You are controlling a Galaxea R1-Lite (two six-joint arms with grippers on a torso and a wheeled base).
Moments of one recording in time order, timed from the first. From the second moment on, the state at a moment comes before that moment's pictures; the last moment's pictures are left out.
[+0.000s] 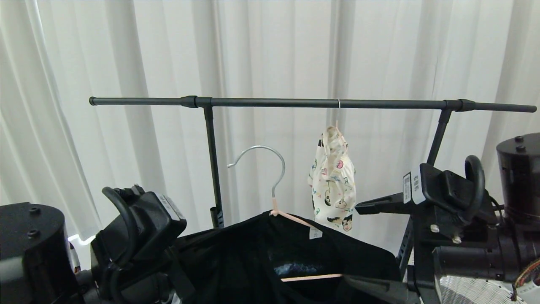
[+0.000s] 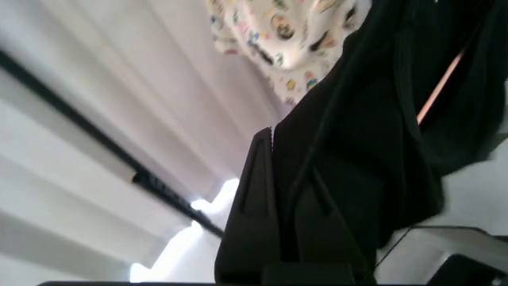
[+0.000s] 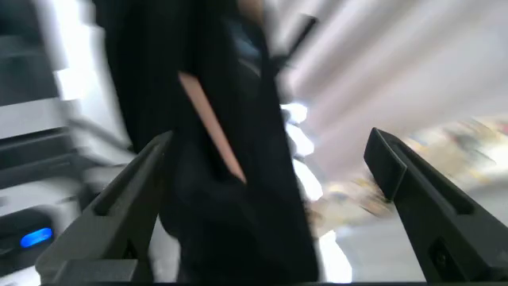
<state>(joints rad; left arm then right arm) -0.75 1.26 -0.41 -0.53 0.06 0.32 0.87 1.37 -0.80 -0.11 0.27 -0.33</state>
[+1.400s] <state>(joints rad) -0.78 1.25 -0.41 -0.60 0.06 0.41 0.91 1.55 -0.89 -0.10 0.28 -0.16</state>
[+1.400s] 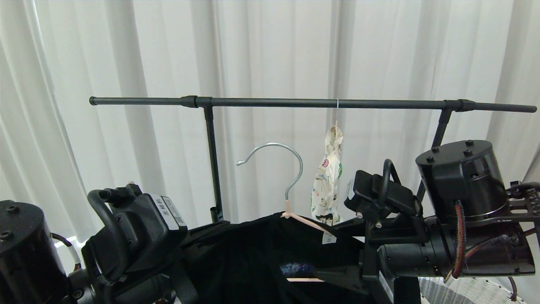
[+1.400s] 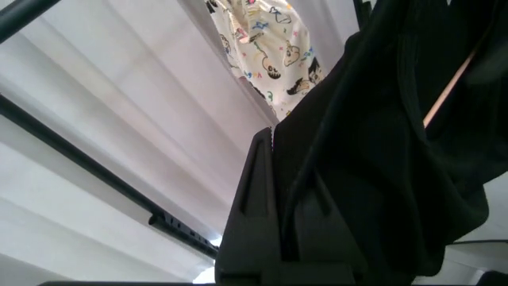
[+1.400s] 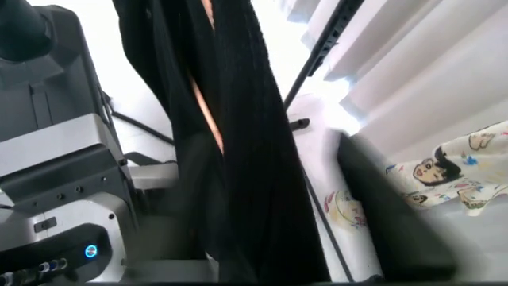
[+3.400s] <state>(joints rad) -0.53 1.13 -0.08 -0.64 0.06 0.40 0.71 1.45 -0.83 -0.20 0.27 -0.52</state>
